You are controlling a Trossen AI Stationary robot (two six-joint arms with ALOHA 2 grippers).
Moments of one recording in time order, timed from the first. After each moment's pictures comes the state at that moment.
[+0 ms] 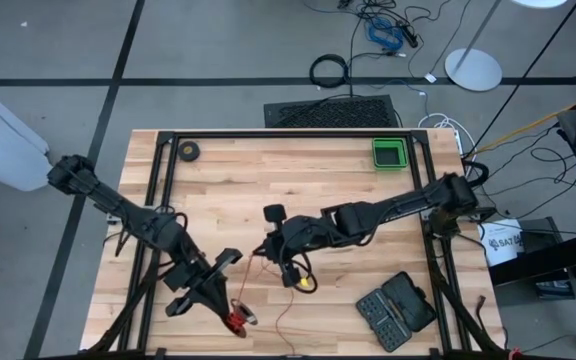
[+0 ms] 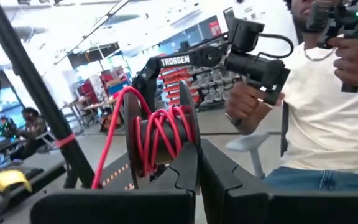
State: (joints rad) left arm -0.53 1.21 0.90 0.45 0.40 0.35; right arm 0.26 1.85 1.71 -0.36 0.14 -0.20
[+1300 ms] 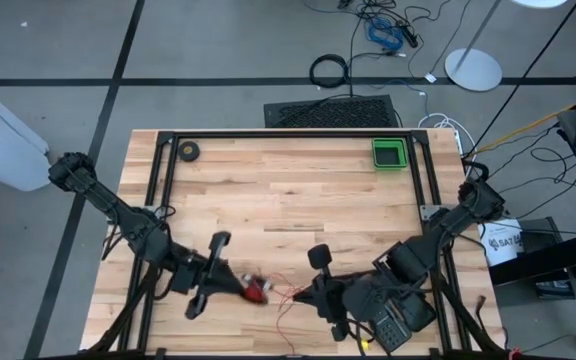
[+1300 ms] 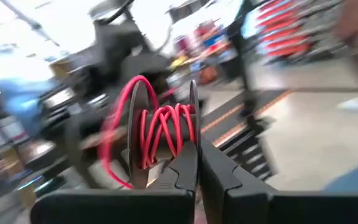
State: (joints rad) left arm -0.64 1.19 0.90 0.39 -0.20 0.50; right arm 0.62 1.71 1.71 -0.53 0.45 -0.09
